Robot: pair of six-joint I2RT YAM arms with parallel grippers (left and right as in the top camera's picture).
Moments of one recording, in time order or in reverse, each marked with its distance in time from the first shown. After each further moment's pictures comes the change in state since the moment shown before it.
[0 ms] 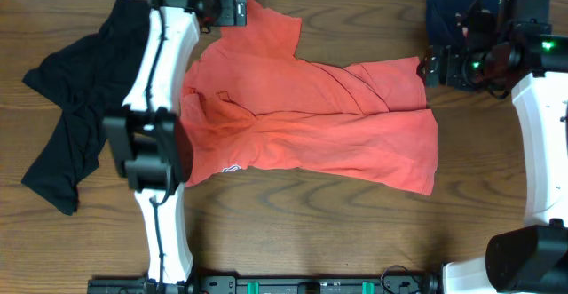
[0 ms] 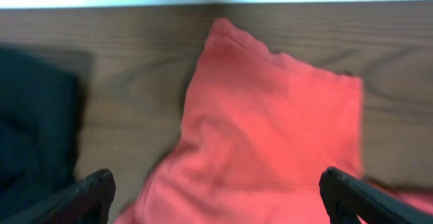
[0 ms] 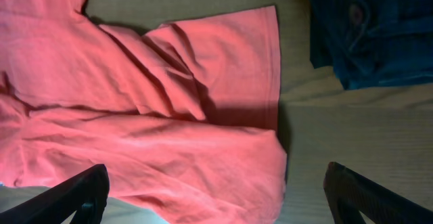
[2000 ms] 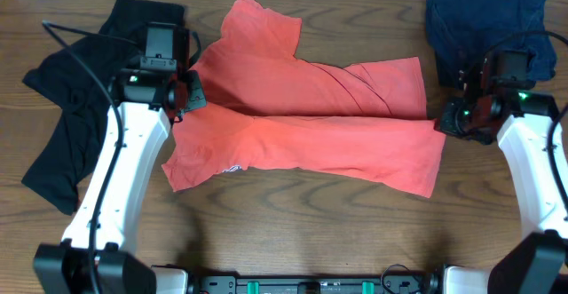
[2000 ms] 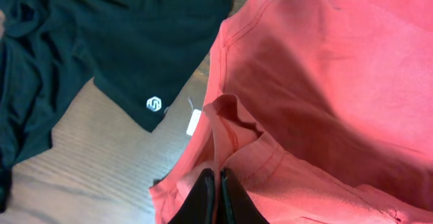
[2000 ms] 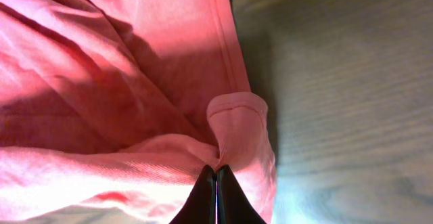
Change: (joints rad) left arm -0.006 -0.763 -0.794 -0.184 -0.291 -0.278; right arm -0.061 -0.121 -0.478 0.234 0.075 0.191
